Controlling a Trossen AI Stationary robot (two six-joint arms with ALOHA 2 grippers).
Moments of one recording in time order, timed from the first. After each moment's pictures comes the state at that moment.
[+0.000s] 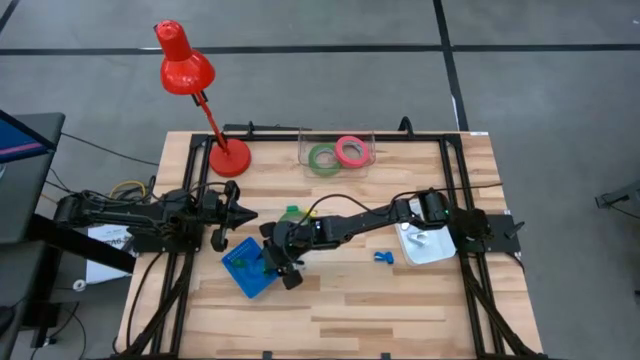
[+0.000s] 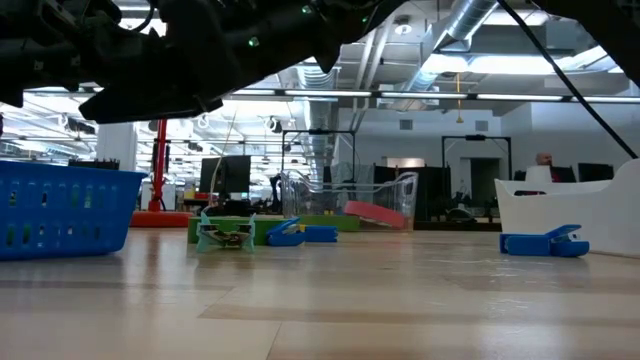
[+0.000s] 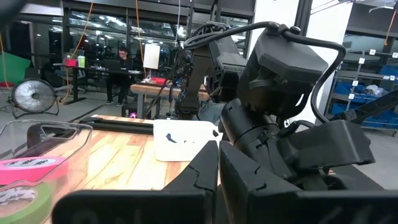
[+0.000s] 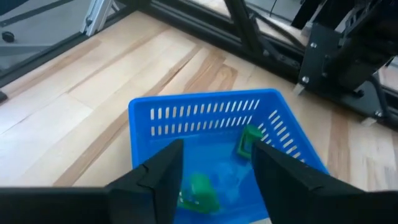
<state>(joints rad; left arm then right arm) 0.02 0.39 0.01 0.53 0.04 -0.12 0.16 2.34 1.84 -0.04 -0.19 -0.32</state>
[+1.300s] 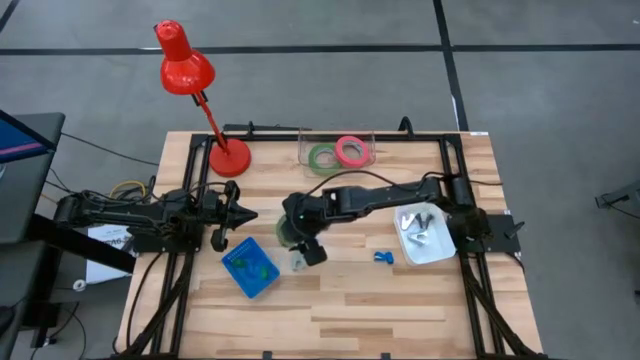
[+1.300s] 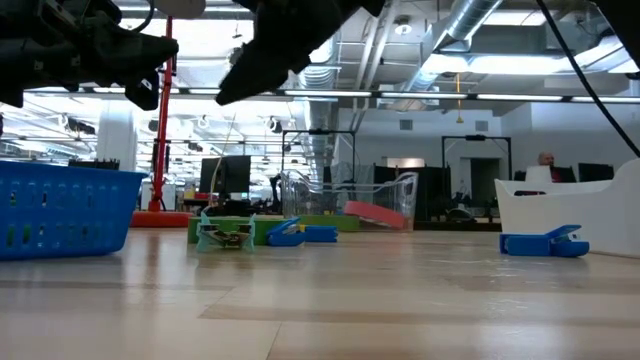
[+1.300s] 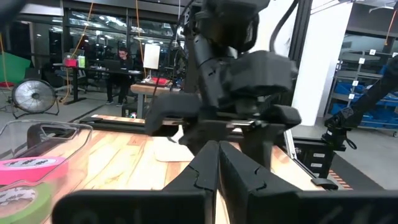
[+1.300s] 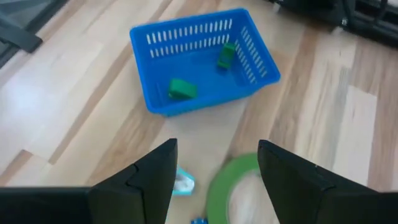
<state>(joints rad) 0.02 0.39 0.01 0.53 0.04 -0.12 0.07 2.10 1.80 -0.54 -0.19 -0.32</state>
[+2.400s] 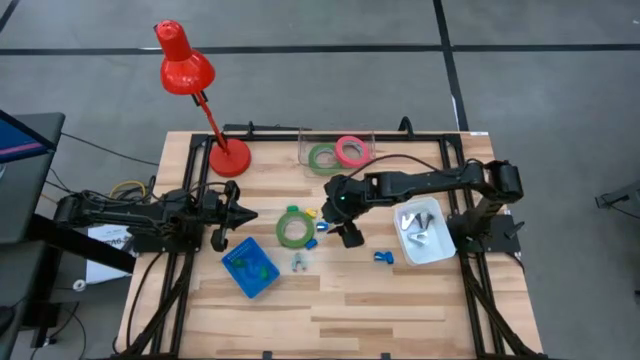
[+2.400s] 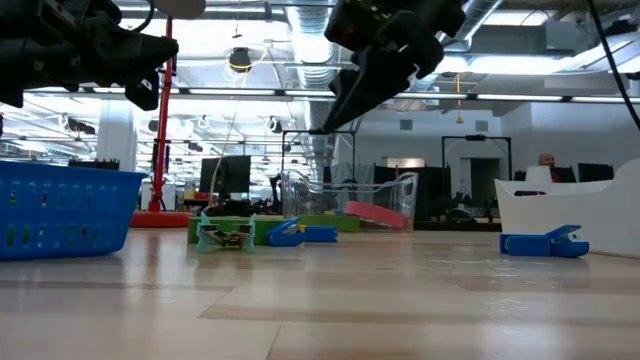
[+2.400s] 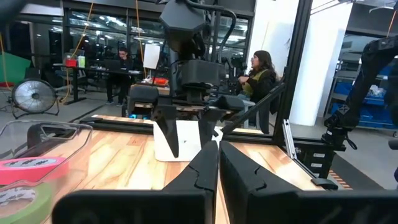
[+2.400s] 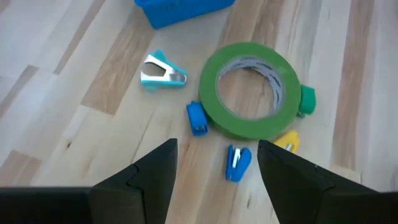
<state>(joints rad) 0.02 0.39 0.01 0.53 0.04 -0.12 -0.03 1.73 1.28 -0.46 -0.18 -0.32</state>
